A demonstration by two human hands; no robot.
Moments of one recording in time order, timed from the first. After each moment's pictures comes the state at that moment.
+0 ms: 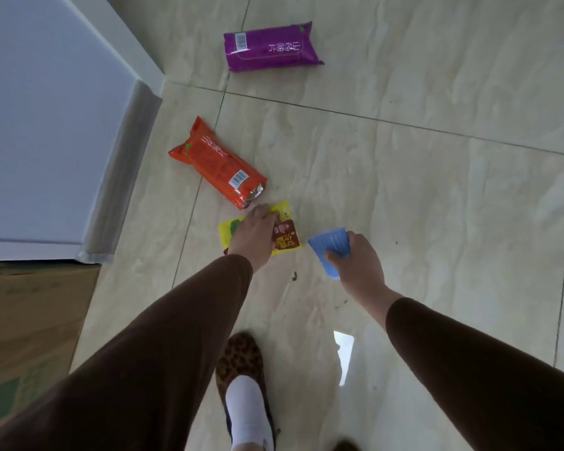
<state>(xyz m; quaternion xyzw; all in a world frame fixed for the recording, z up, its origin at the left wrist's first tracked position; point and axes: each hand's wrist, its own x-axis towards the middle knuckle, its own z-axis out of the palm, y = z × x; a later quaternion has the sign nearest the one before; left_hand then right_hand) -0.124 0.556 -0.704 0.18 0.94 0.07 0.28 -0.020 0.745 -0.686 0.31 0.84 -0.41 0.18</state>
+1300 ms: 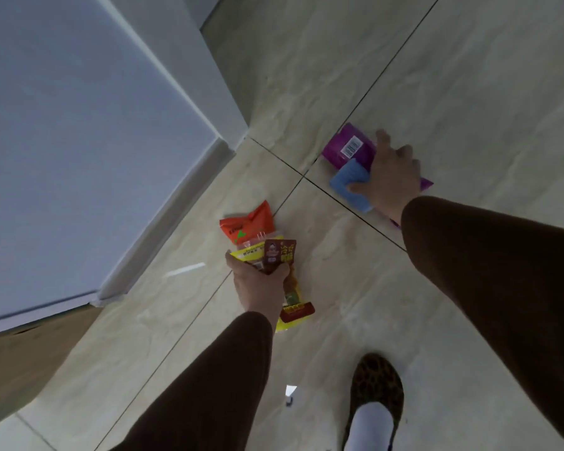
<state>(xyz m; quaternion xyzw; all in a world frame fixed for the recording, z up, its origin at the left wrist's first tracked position) -0.272 0.564 -0.690 -0.54 0.70 0.47 0.11 -0.479 0.744 -0.693 -0.01 0.98 -0.09 0.20</state>
